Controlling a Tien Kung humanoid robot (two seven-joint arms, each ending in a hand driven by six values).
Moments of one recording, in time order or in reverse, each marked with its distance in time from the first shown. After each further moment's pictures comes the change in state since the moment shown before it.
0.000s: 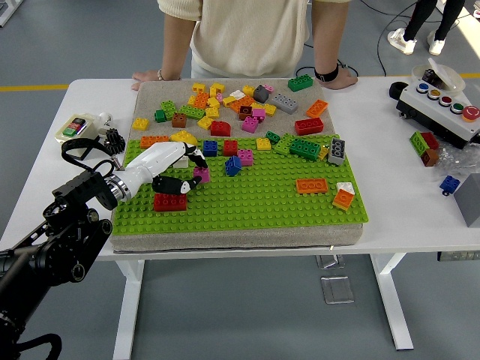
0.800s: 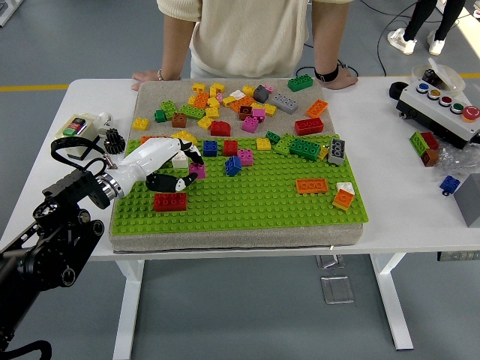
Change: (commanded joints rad) left arm 0.043 0.033 -0.009 -0.106 0.000 -0.010 0.006; right arm -0.005 -0.002 0.007 0.000 0.005 0.001 0.003
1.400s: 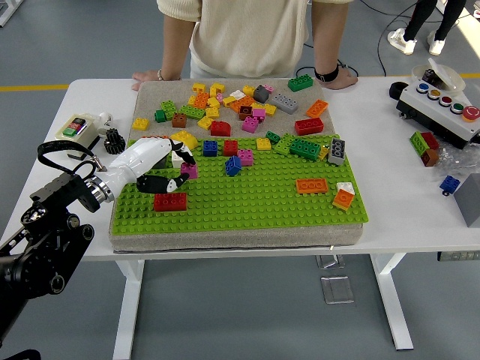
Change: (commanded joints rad) left arm 0.057 0.035 -0.019 -0.077 0.000 0.006 0.005; right arm -0.008 -0.001 0.003 0.000 0.000 -0.001 -0.005
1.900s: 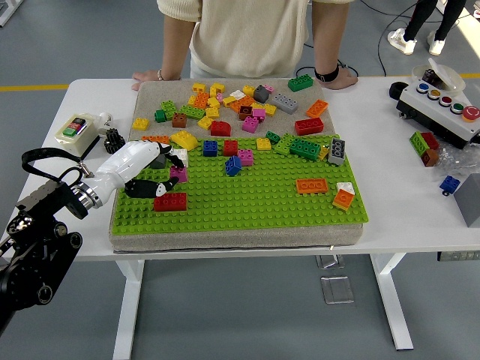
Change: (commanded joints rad) left arm 0.063 0.031 -0.029 -0.067 0.000 0.005 0.001; right arm -0.007 0.003 0.002 0.000 -0.002 -0.001 -0.005
